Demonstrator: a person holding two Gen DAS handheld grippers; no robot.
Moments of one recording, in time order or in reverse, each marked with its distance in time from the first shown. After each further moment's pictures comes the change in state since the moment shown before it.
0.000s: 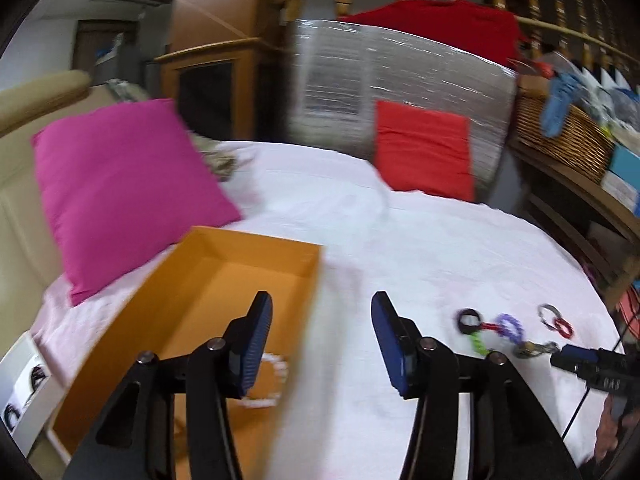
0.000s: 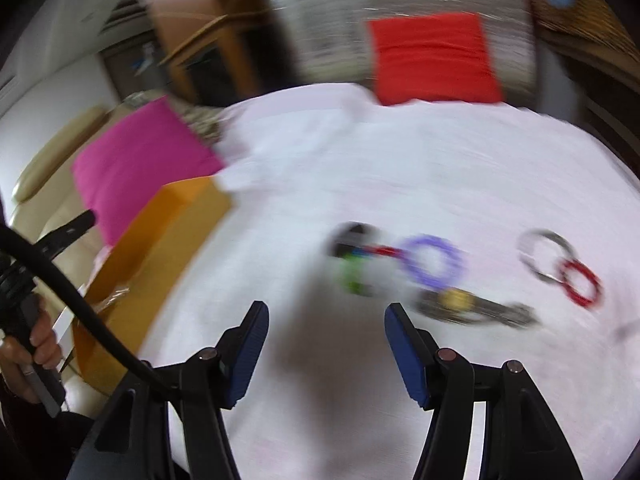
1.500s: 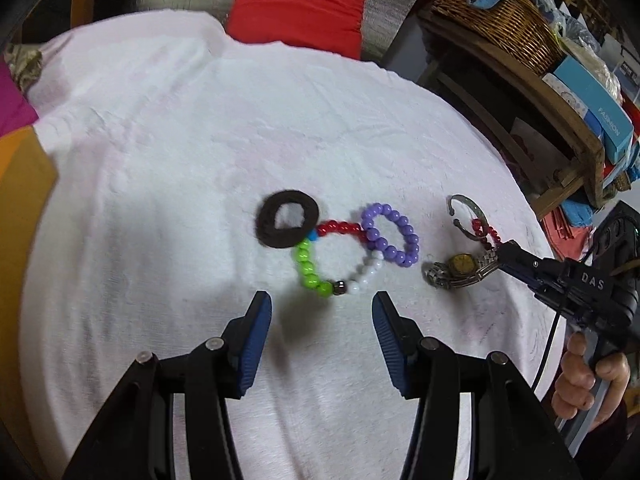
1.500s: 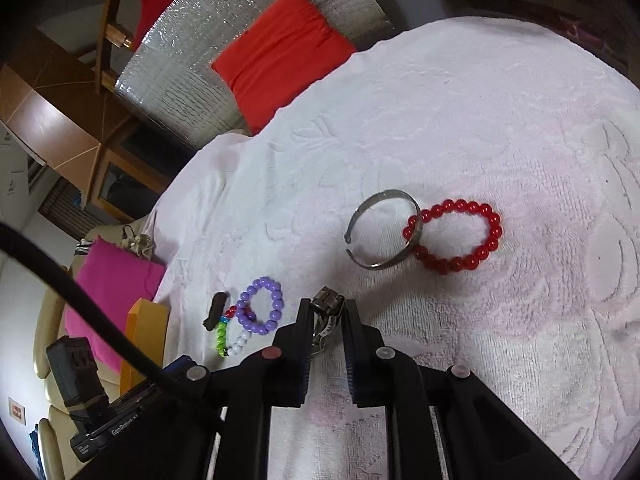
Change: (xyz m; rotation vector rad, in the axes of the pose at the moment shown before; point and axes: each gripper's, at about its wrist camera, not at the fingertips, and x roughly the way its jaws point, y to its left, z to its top) left arm 0.134 -0.153 -0.051 0.058 0.479 -0.391; right arm 0.011 -0.151 0.009 0.489 -0.024 0.055
